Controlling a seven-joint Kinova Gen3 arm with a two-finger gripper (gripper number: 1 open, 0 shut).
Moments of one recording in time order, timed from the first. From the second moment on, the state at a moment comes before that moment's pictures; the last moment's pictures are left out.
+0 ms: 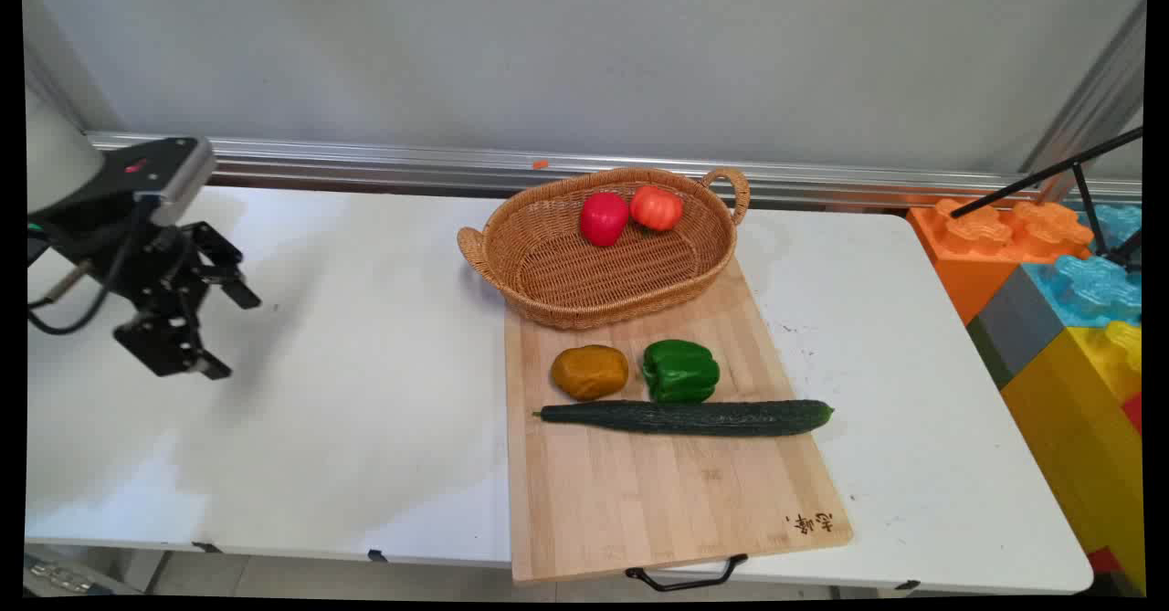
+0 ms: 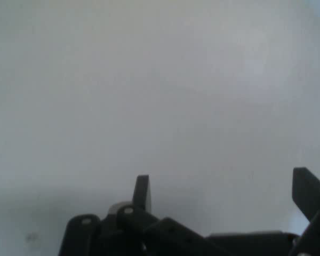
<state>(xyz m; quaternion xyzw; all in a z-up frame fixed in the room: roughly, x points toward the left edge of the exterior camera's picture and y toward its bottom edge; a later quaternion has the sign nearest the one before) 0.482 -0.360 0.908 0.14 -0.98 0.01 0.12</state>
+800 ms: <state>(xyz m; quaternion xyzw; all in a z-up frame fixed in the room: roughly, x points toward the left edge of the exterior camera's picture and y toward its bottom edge) 0.317 -0.358 0.918 0.16 -0.96 0.04 0.21</state>
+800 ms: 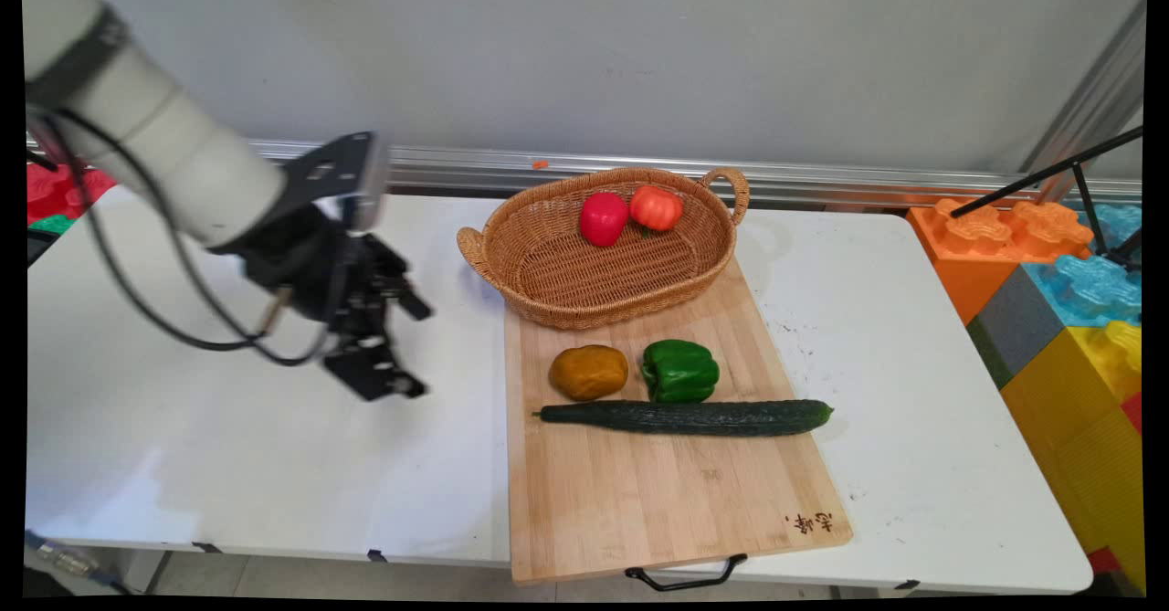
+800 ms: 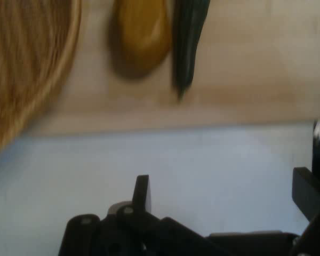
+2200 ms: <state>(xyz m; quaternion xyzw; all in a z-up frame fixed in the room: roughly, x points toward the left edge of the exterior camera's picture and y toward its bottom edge) 0.086 -0.413 0.833 0.06 -0.95 0.08 0.30</state>
